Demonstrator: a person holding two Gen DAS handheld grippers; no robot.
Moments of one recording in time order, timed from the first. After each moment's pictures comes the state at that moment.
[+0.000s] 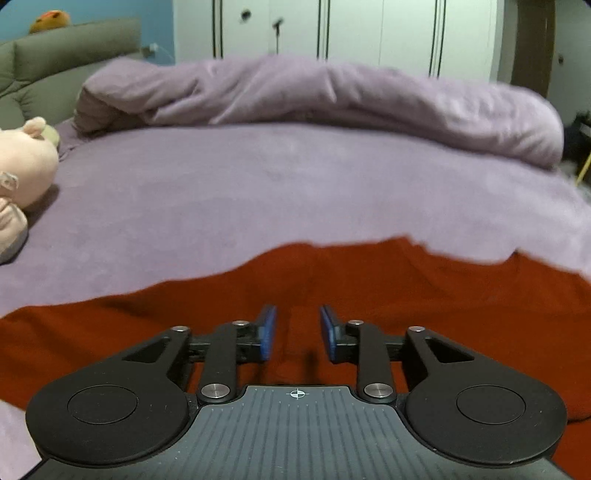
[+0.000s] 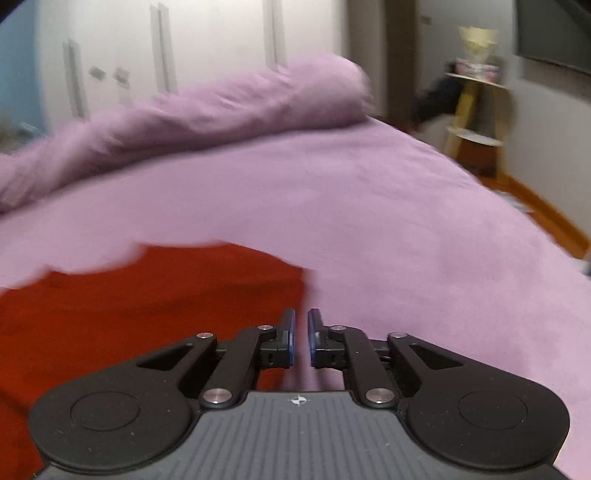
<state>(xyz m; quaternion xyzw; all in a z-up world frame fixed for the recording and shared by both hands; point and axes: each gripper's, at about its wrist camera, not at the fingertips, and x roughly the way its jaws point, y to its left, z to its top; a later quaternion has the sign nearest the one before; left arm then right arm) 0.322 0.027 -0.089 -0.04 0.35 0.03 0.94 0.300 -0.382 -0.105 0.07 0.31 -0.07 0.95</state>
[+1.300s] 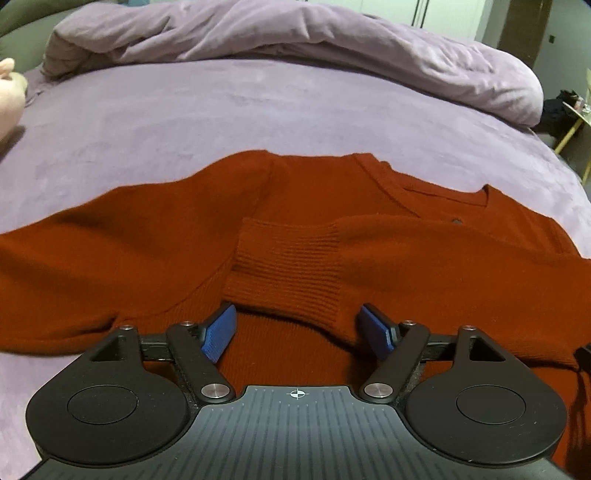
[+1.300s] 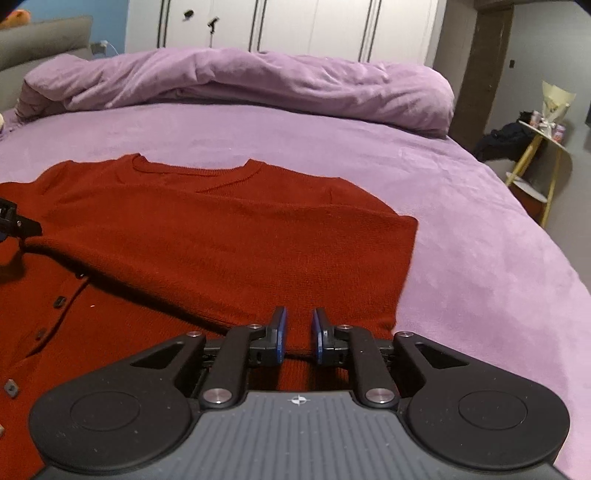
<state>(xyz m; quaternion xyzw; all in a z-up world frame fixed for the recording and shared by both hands) 0.312 0.016 -0.126 -0.06 0.44 -0.02 0.90 0.258 -0.299 -0.135 -0.07 0.35 -0.03 0.93</state>
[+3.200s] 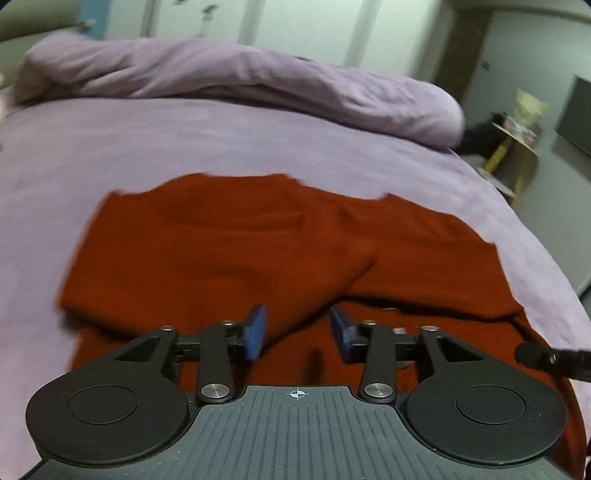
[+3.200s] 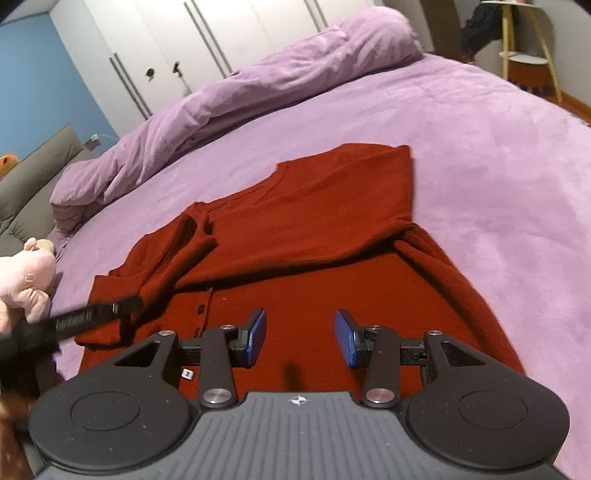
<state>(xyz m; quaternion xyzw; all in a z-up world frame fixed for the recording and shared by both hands) 0.241 0.002 -0.097 -0.09 0.36 -0.10 0.92 0.181 -0.312 -0.099 0.19 0.37 0.03 0.91</state>
